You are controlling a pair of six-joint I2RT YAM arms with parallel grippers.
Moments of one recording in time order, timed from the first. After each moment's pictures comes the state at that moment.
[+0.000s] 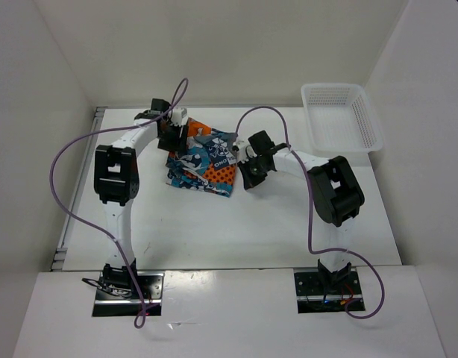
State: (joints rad) left arm -0.11 2.24 1.85 -0.66 0.26 0.07; right arm 0.47 1.95 1.29 -0.46 -0.35 -0.12
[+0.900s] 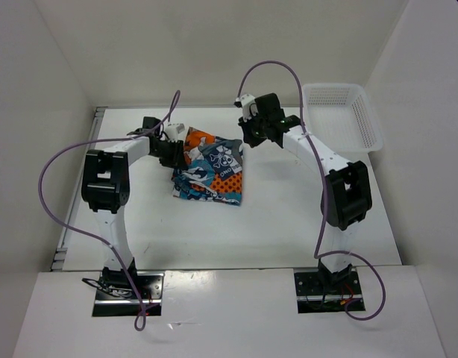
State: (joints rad) left arm -0.06 2.10 1.47 -0.47 0.55 0.07; right arm 0.43 1.90 1.64 -0.47 -0.22 -0.18
